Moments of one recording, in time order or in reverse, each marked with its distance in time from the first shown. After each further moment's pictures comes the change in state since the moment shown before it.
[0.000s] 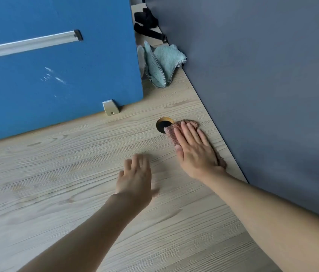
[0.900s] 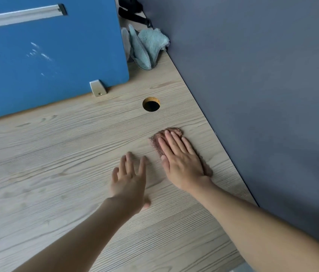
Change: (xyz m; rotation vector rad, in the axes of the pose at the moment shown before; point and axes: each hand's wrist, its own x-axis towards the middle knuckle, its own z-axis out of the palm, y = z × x) left_hand -0.064 0.019 0.040 0.009 -0.182 0.028; right_hand -0.108 -0.031 -0.004 0.015 -0.038 -0.053
